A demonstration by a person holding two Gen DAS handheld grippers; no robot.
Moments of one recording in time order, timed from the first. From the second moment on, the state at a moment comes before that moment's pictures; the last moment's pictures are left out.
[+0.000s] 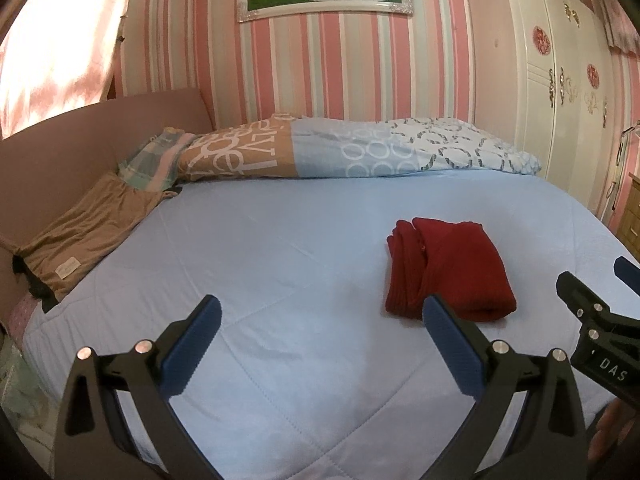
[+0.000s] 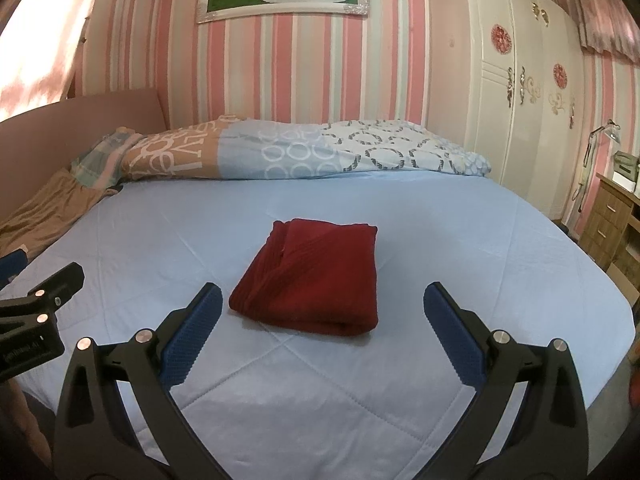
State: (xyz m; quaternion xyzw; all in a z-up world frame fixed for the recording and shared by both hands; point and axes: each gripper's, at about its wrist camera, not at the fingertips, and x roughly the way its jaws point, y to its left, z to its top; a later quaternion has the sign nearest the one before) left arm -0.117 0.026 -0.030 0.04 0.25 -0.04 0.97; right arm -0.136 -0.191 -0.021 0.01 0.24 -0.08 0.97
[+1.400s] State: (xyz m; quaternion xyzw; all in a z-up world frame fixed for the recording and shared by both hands) left arm -0.117 0.018 -0.032 0.04 0.25 -0.04 0.97; right arm -0.132 -0.192 -0.023 0.00 0.24 -0.07 0.97
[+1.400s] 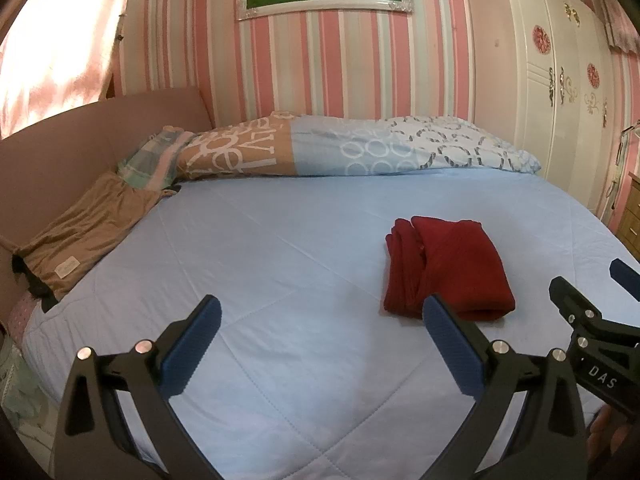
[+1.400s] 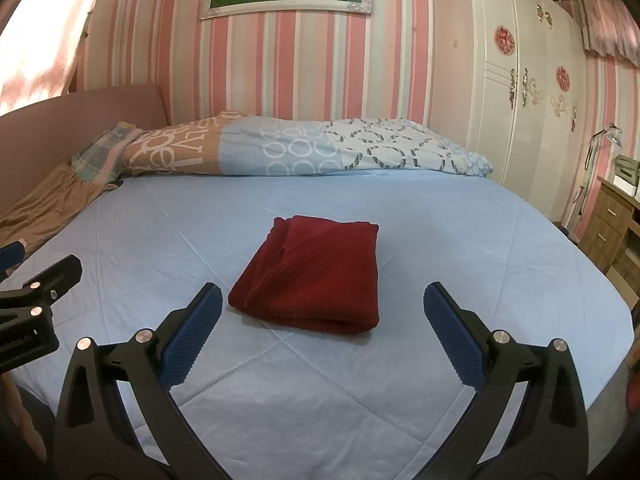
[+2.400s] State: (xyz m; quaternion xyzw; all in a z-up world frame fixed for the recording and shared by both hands) left arm -0.124 0.011 -0.033 0.06 0.24 -0.03 0.97; right arm -0.132 -0.196 -0.024 0.00 0.24 -0.08 0.97
